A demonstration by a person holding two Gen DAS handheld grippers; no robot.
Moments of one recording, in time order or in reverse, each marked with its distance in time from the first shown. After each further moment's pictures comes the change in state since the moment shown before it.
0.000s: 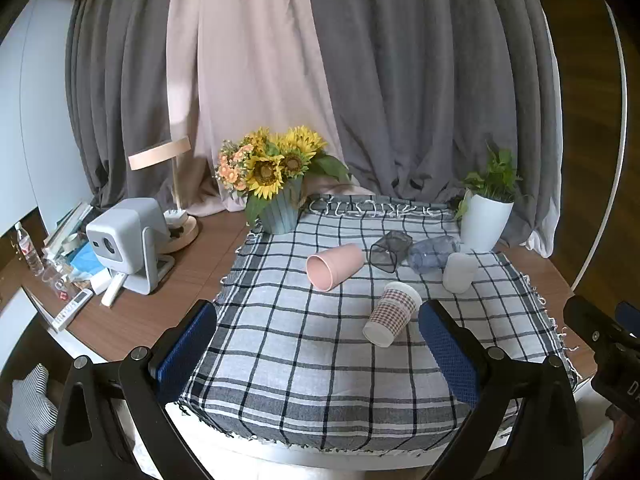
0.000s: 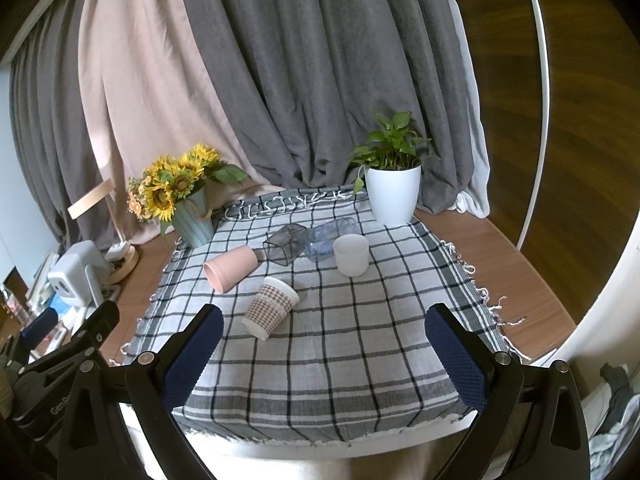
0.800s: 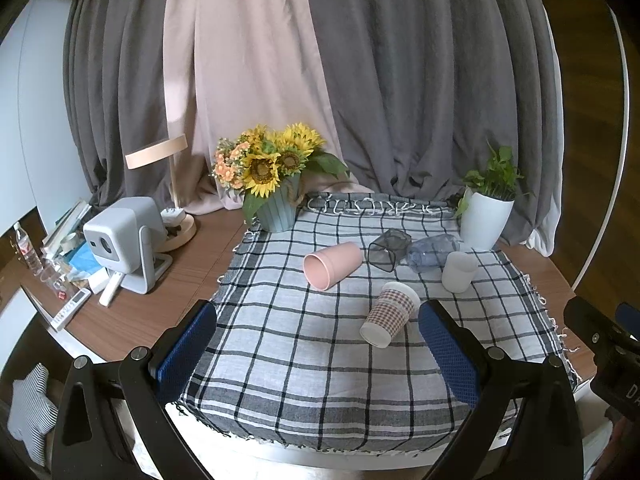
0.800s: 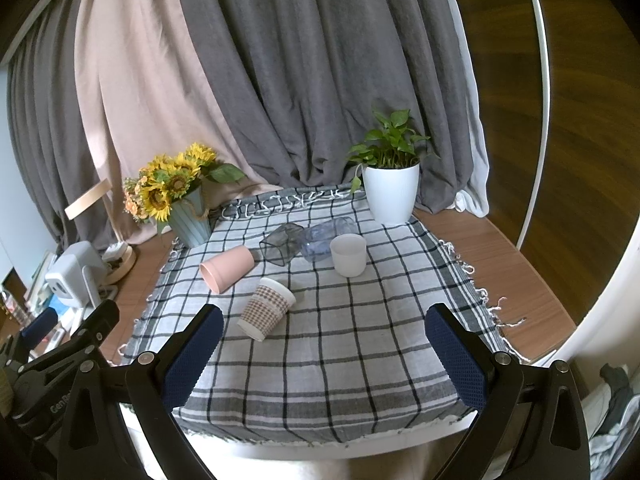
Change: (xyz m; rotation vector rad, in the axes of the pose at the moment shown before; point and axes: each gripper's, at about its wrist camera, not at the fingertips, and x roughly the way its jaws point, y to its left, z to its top) left arm 0.005 0.001 -0.005 0.001 0.007 -0.006; right arm 0.004 0.001 0.001 0.003 0.005 -0.004
